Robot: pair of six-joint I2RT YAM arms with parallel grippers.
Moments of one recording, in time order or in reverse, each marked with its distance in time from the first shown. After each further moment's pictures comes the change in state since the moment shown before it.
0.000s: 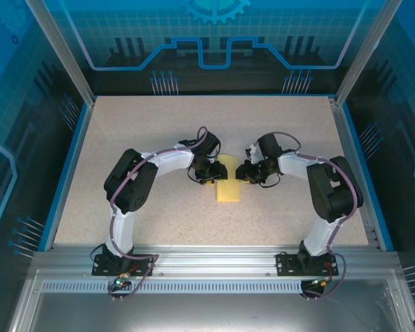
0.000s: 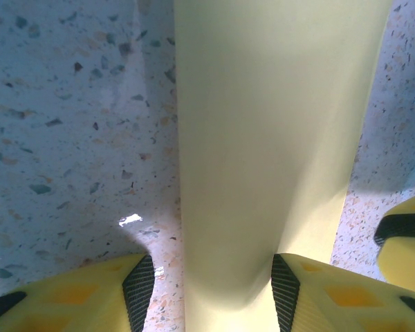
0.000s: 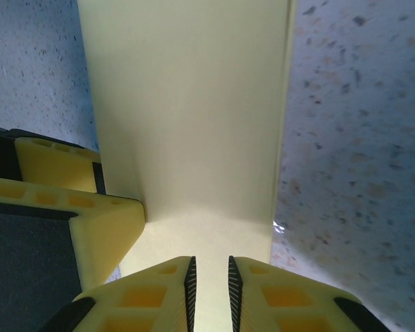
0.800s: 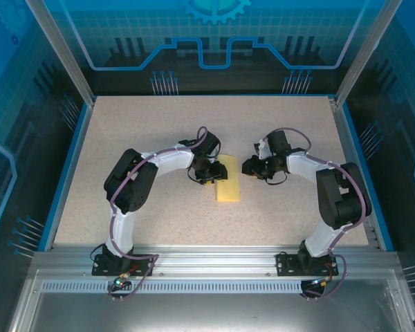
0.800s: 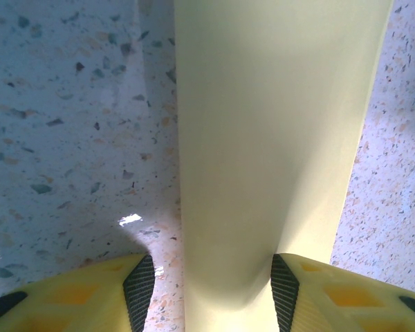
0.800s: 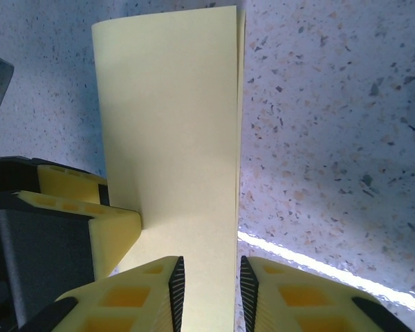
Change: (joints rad) left arm 0.000 0.000 0.000 0.000 0.000 -0.004; right arm -0.067 -0.090 -0.017 -0.015 0.048 -0.019
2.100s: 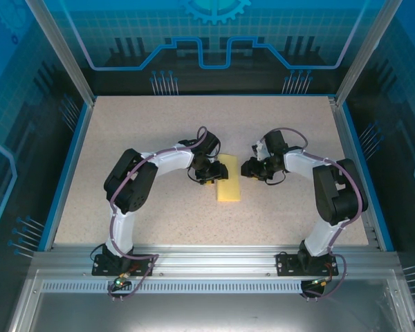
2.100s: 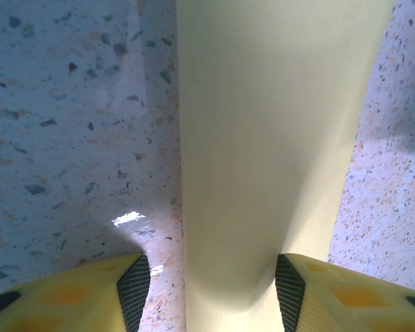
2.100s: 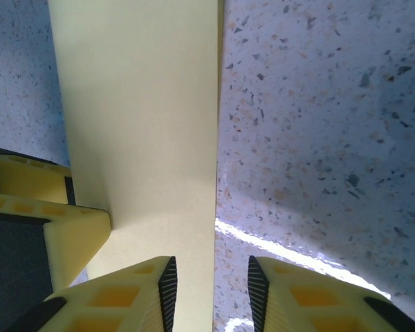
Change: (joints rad) left arm 0.002 0.000 0.000 0.004 0.011 0.000; right arm 0.013 0.045 0.035 -0.058 0.036 -0.064
